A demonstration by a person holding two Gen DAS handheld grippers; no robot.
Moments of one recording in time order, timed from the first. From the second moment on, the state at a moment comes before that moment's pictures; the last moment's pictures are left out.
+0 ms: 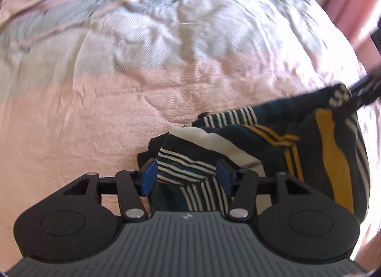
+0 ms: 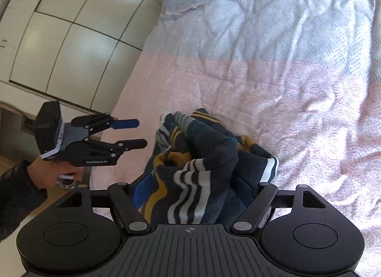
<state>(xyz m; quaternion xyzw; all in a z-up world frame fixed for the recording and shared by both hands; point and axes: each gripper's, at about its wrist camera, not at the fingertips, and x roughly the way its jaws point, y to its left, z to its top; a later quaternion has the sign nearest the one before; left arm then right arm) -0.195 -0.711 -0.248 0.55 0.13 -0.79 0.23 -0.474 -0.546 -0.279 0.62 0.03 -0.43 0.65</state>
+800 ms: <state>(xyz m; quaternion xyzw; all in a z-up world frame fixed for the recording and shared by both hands) -0.195 -0.675 -0.251 0.48 0.23 -0.82 0.22 -0.466 -0.518 -0.210 0.45 0.17 -0.51 0.72</state>
